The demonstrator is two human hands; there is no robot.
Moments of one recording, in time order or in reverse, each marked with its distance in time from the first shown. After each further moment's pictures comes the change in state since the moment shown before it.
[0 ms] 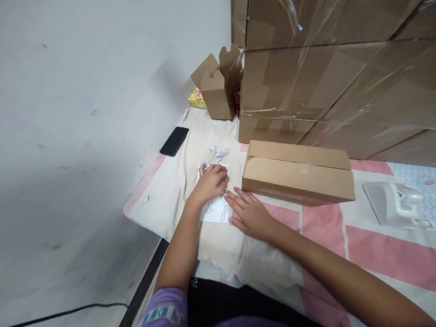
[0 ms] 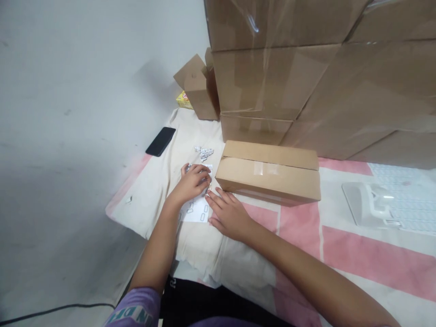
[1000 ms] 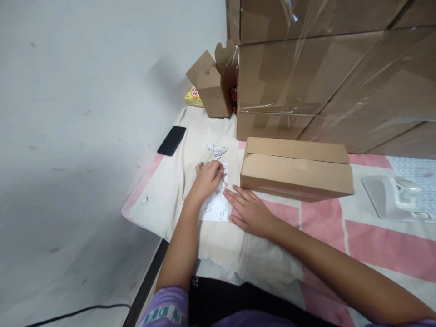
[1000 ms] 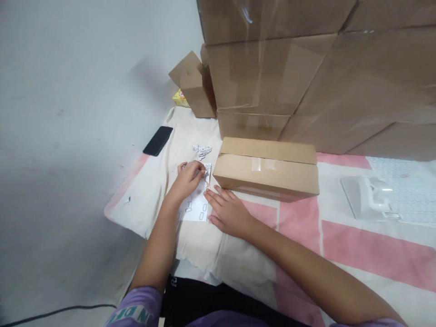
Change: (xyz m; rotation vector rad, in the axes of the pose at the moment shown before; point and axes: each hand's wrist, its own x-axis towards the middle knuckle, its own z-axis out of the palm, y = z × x) left_hand 0.004 0.003 -0.005 -0.116 0.106 -0.126; right_hand -0.002 0.001 0.001 0.075 0.034 0.011
